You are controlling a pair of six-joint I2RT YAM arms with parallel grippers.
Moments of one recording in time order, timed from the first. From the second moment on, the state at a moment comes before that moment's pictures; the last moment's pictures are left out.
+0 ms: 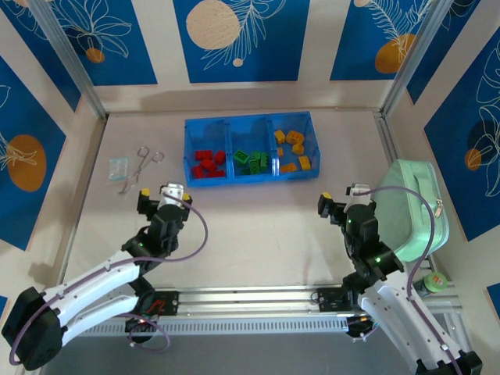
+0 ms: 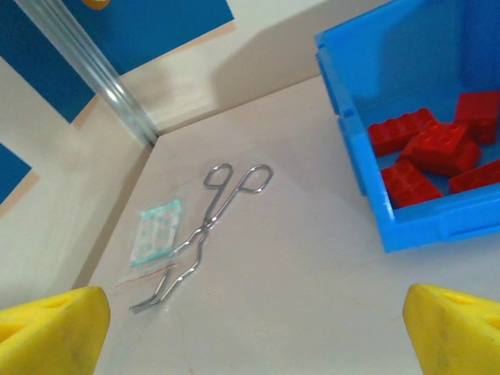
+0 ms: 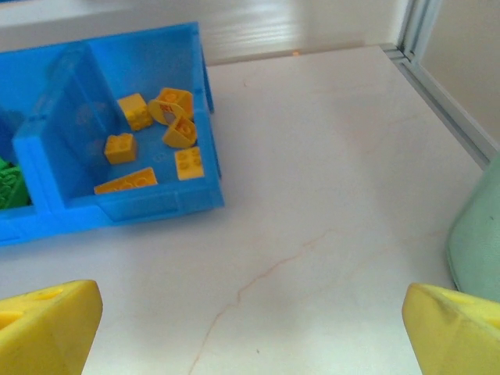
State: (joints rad) left arm -0.70 0.83 0.35 0.07 -0.90 0.09; right arm 0.37 0.43 0.35 -0.33 0.41 0.26
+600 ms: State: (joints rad) left arm -0.70 0.69 0.17 0.12 -1.06 0.06; right arm 0.37 0.37 0.20 -0.32 0.47 0.27
